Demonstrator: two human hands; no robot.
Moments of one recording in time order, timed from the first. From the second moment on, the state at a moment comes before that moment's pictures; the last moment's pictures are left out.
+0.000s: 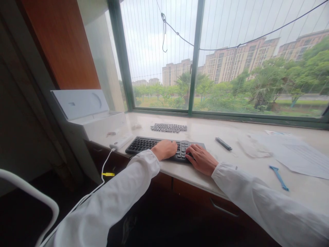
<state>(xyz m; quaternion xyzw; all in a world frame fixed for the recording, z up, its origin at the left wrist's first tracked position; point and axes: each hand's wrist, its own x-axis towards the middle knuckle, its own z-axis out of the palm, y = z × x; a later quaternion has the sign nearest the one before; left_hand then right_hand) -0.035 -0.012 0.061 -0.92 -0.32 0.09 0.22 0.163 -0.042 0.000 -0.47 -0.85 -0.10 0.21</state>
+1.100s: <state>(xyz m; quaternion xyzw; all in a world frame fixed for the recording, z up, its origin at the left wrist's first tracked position) -0.060 0.004 0.049 -0.93 -0.30 0.02 0.22 0.164 -0.039 -0.005 -0.45 -0.86 -0.11 0.23</state>
